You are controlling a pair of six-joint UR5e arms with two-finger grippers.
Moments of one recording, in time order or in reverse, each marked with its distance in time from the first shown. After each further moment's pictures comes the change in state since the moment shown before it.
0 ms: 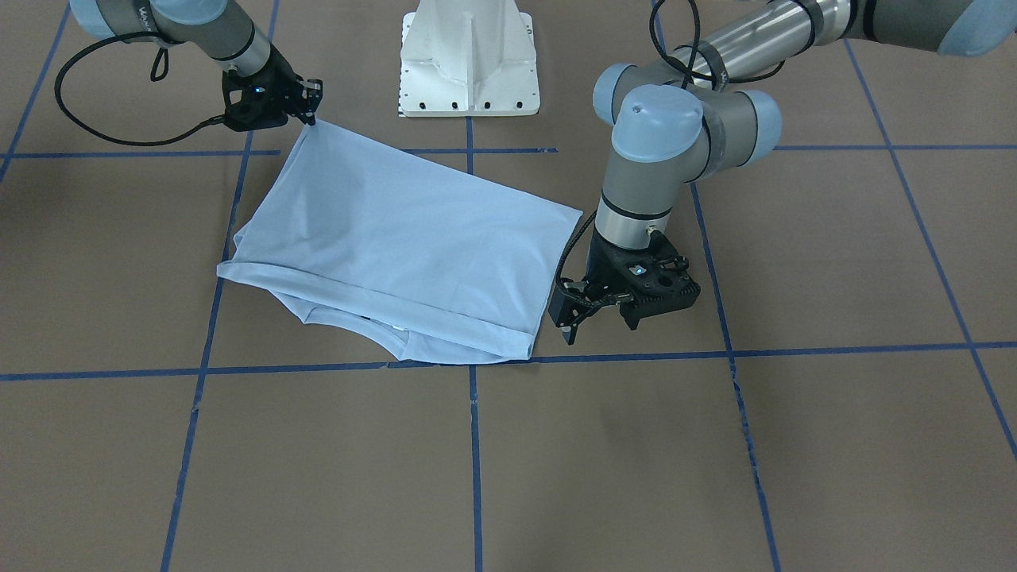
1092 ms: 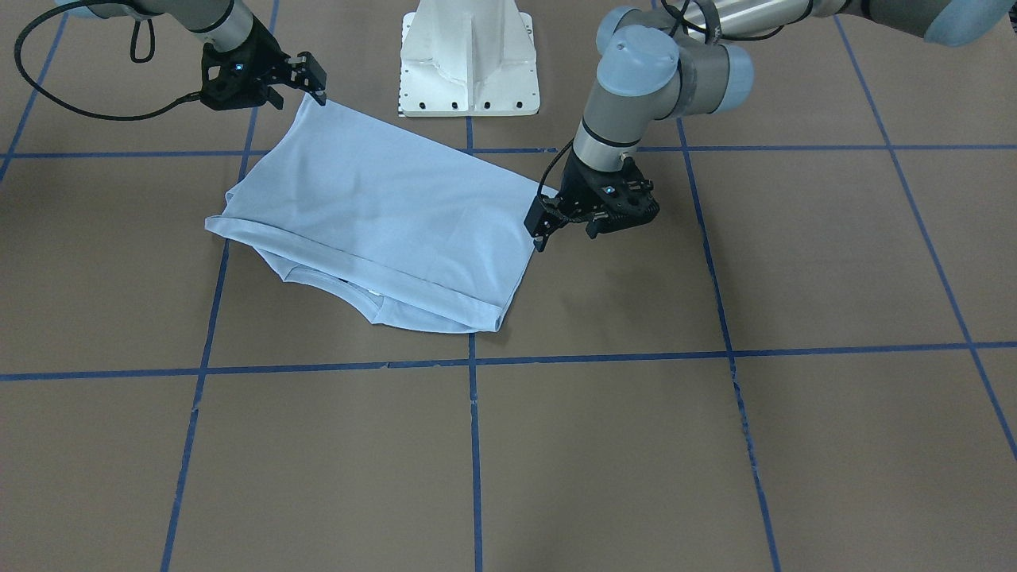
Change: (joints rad) left arm 0.216 0.173 -0.221 0.000 -0.067 -0.326; right arm 0.116 -0.011 0.074 0.013 0.000 0.079
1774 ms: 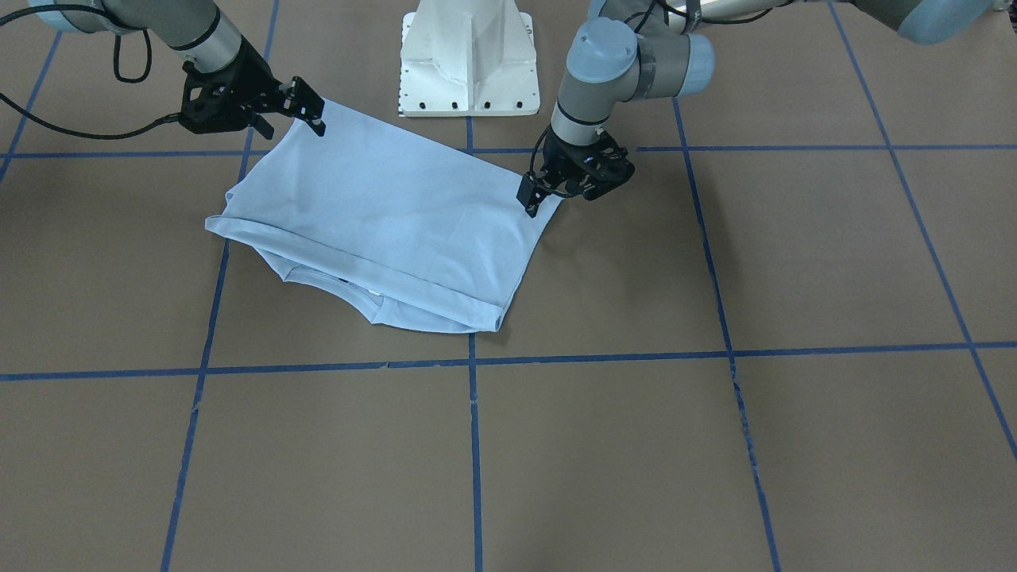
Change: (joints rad) left arm 0.122 0.048 -0.011 0.018 0.034 -0.234; right arm 0.082 0.062 -0.047 0.000 -0.016 -0.004
